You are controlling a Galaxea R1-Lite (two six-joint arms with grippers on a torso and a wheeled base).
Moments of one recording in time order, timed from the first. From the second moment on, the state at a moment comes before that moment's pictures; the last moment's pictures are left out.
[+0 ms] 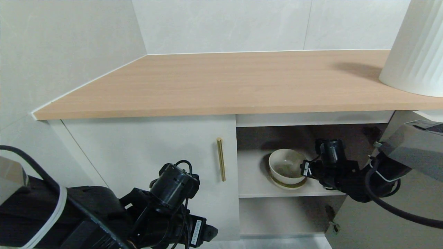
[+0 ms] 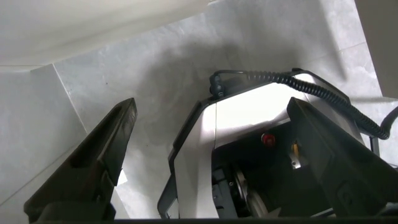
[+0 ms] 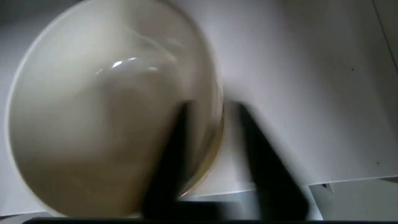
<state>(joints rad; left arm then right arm) -0.67 1.82 -0.72 -0.07 0.09 -0.38 0.31 2.23 -0.94 -0.70 -0.24 0.41</state>
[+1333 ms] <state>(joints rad) -0.52 1.24 -0.59 0.04 0.11 -0.36 0.51 1.36 -0.58 -0.06 -0.11 0.29</state>
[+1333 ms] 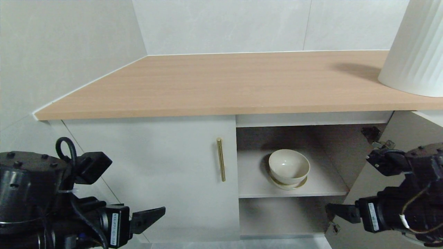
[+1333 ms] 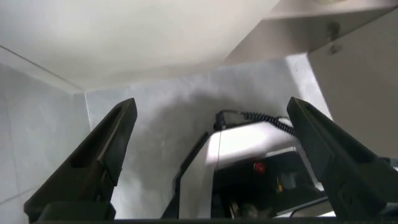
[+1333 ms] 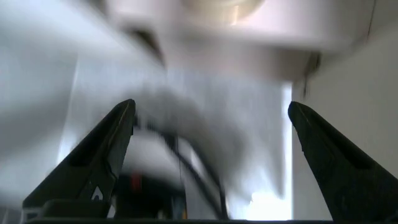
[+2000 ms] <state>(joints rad) -0.52 1.29 -0.59 0.03 0.12 -0.32 0.55 1.27 -0.54 -0.05 -0.11 0.28</state>
